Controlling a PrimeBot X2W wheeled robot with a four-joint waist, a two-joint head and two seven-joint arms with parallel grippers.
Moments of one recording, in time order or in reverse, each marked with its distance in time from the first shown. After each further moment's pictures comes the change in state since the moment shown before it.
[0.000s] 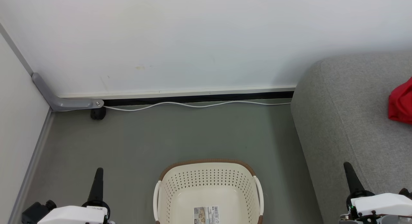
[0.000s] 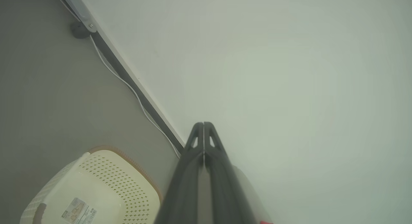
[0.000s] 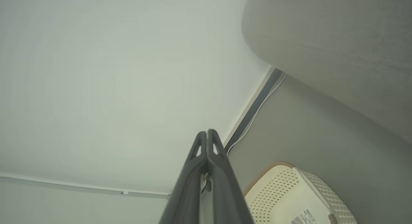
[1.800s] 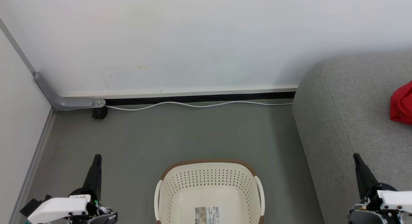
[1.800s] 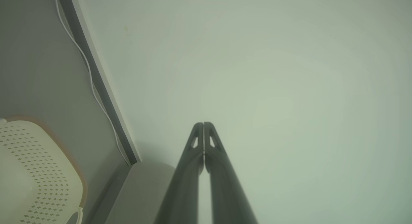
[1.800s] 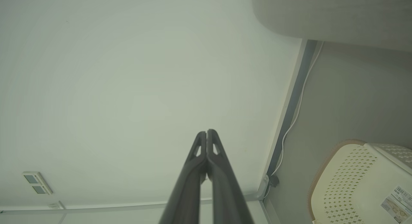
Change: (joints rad) left arm -0.040 0.006 0.012 -0.035 -0.413 0.000 0.104; right arm -0.006 0.000 -0.071 -0.058 0.406 0.000 0.107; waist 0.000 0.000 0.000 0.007
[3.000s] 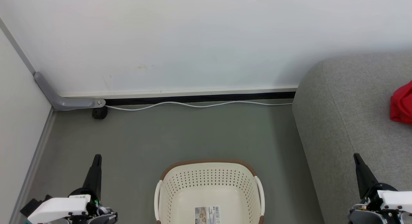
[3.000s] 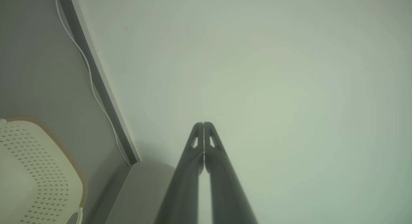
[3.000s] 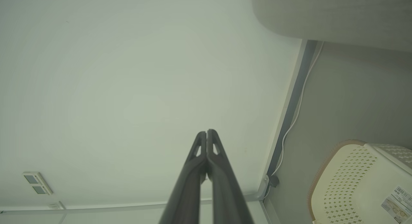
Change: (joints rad) left arm 0.000 0.000 0.000 0.000 0.000 0.000 0.000; right arm 0.000 0.000 -0.001 0.000 0.000 0.000 0.000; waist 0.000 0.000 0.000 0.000
